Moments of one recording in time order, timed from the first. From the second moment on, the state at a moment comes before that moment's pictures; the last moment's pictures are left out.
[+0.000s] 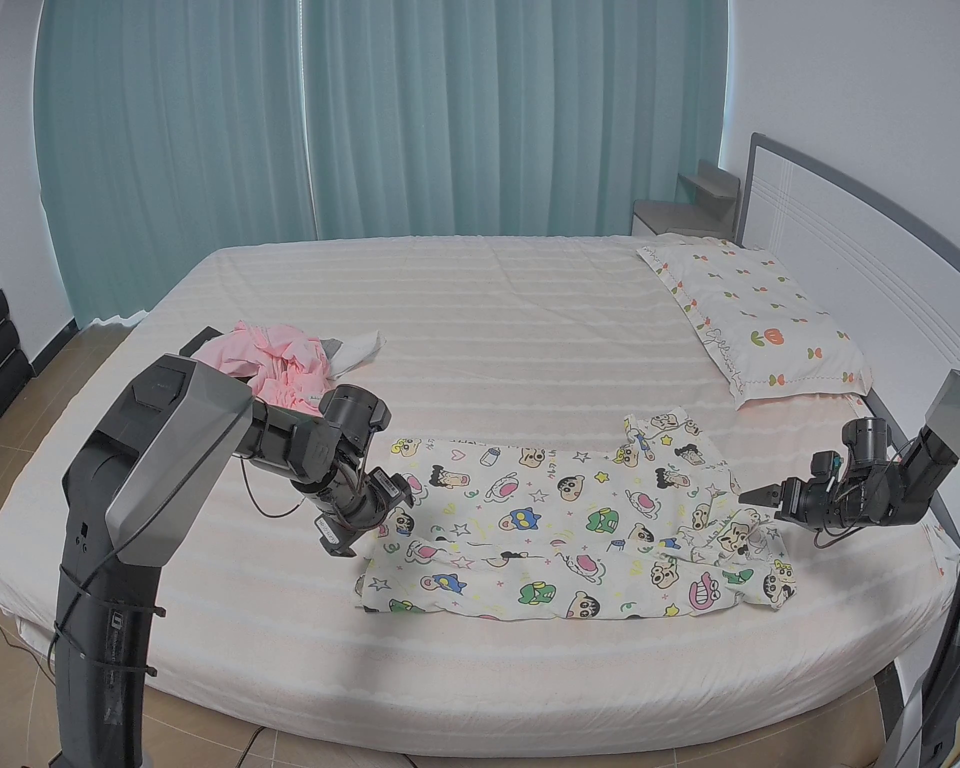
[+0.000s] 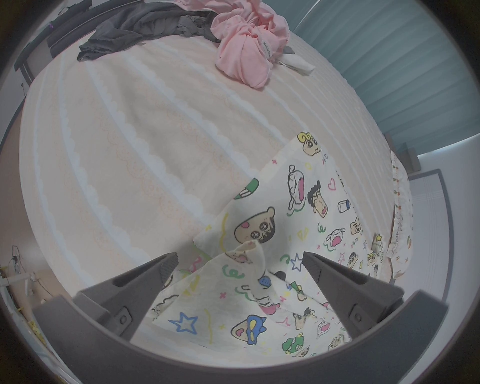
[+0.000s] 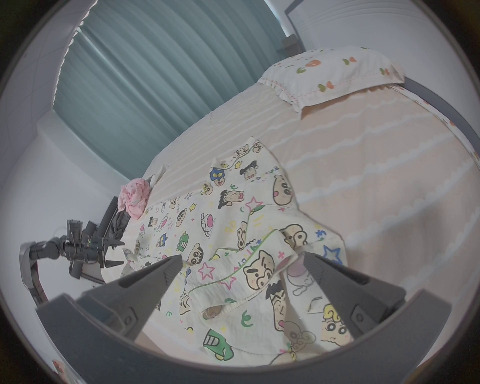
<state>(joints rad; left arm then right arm) -0.30 2.46 -1.66 0.28 -0.02 -1.02 -0.23 2.24 -0.90 -0.56 0.54 0.20</state>
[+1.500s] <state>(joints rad) -0.23 2.04 -0.59 -0.90 -0.37 -1.27 0.07 2.34 -0.60 -1.11 0.00 0.85</state>
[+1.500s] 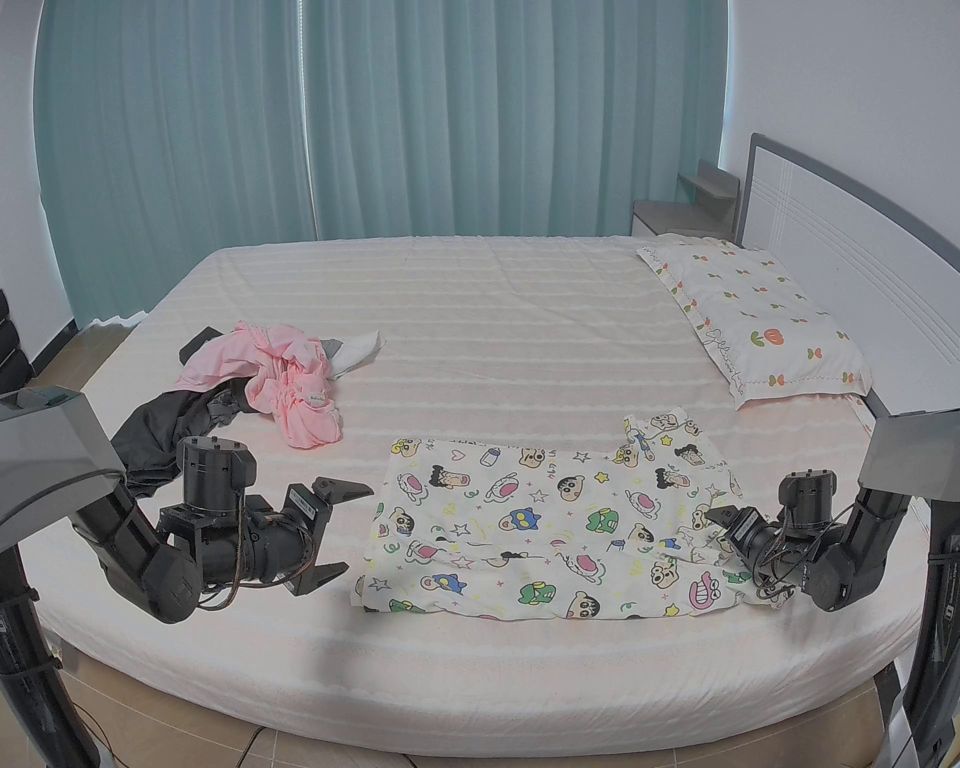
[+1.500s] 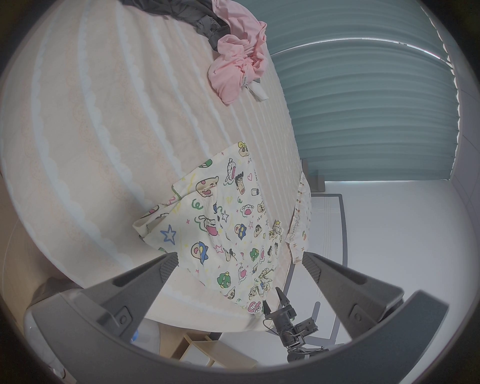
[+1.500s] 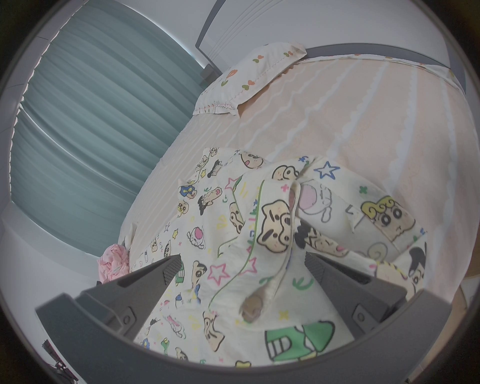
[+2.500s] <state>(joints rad) -0.24 2.05 -0.59 -0.90 -0.36 -1.26 0.08 2.35 -0.62 -1.11 -0.09 0.85</state>
